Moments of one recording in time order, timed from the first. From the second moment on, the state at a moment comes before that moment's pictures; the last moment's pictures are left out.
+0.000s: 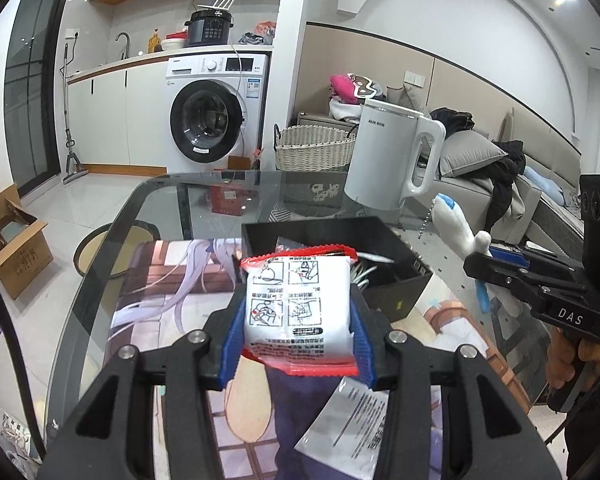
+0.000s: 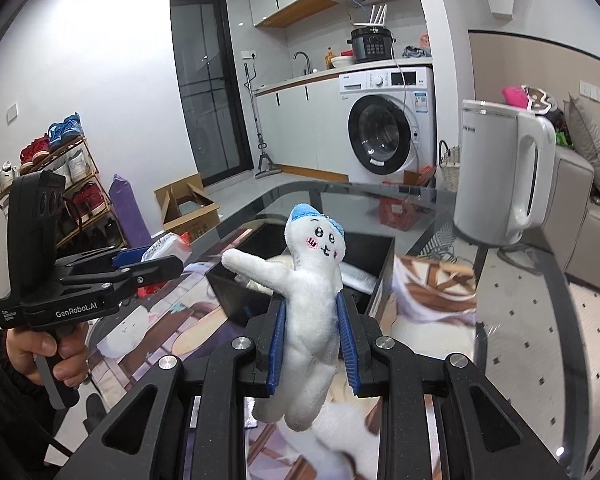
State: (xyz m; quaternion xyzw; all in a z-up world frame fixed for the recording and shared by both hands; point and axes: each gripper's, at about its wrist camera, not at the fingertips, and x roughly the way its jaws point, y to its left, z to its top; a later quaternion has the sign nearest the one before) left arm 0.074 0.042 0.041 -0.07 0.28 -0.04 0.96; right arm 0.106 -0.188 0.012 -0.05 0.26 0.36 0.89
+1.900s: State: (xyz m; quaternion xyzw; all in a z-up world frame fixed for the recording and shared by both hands) left arm 0.188 0.016 0.009 -0.02 0.31 -0.01 0.95; right arm 0.206 -0.098 -0.029 -0.16 0.34 0.32 0.87
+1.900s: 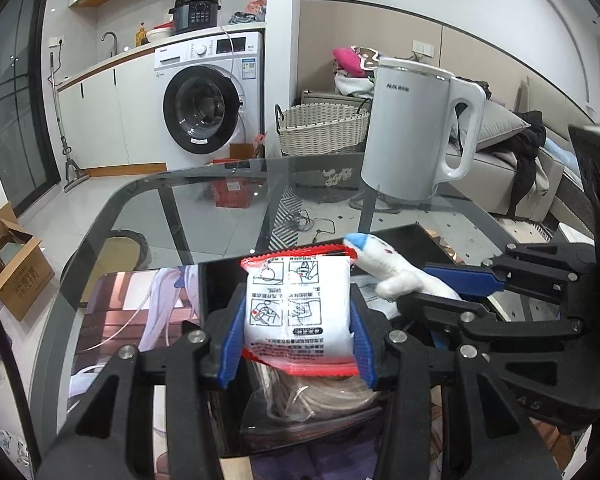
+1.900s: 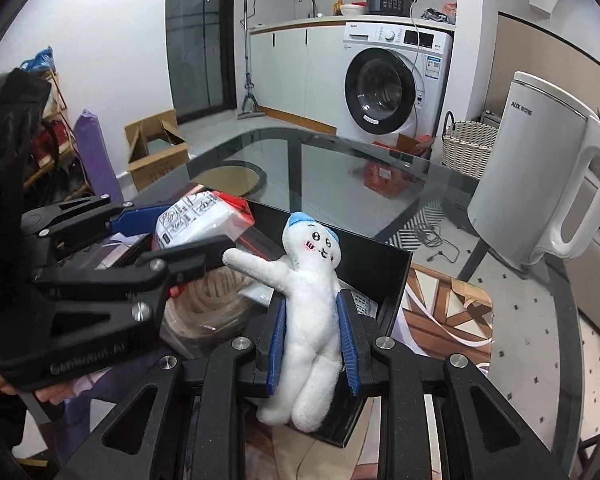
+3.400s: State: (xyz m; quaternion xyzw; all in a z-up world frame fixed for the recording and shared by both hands) left arm 0.092 0.009 0.030 0.00 0.30 -0.05 0.95; right arm 0.119 -0.190 -0.010 -0.11 0.32 0.30 0.89
